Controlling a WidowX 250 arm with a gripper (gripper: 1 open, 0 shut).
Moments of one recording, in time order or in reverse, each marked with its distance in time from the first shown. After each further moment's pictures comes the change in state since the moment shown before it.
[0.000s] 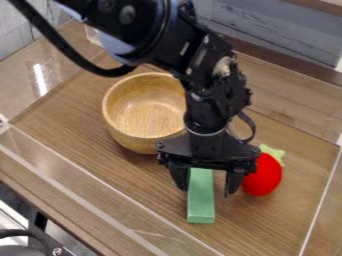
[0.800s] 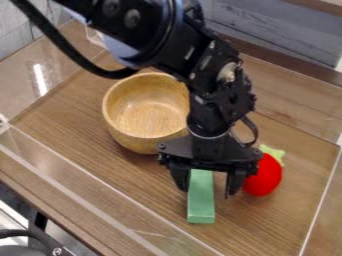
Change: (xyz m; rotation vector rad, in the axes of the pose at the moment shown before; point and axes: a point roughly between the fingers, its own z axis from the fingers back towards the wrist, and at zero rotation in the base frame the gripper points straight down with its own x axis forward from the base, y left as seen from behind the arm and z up) arm -0.001 0.000 -0.001 0.019 -0.009 0.001
